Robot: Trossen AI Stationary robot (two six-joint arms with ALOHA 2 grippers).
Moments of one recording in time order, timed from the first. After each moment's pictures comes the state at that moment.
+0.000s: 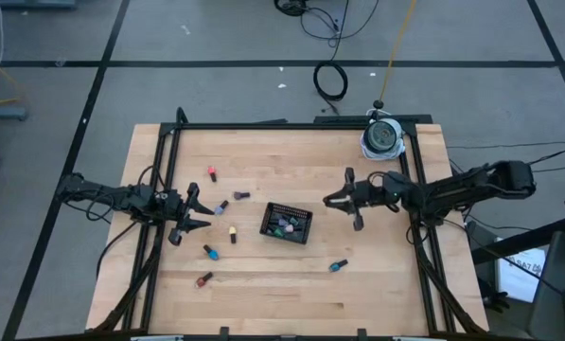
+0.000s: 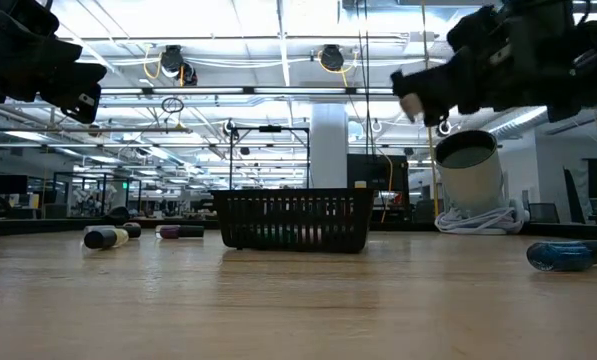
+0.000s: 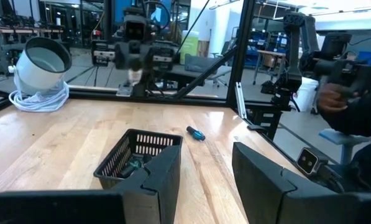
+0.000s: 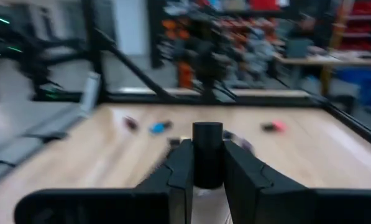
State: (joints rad) left arm -0.25 0.05 0.02 0.06 -0.03 -0.11; right arm -0.09 1.16 0.21 0.96 -0.22 0.02
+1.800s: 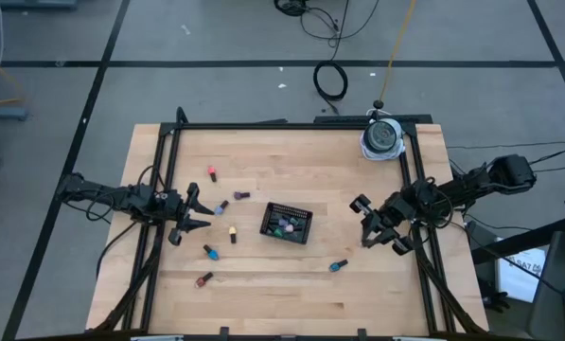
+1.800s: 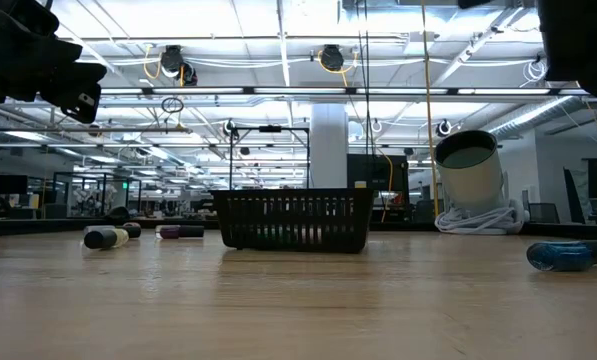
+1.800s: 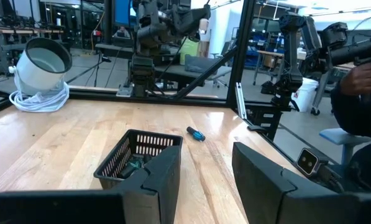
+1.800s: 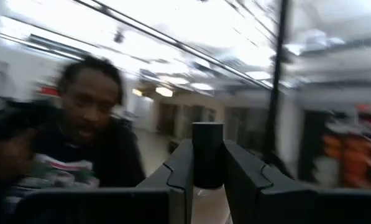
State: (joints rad) left arm -0.25 0.05 0.02 0.06 -0.03 -0.11; right arm 0.13 1.14 0.22 1.47 -0.64 0.19
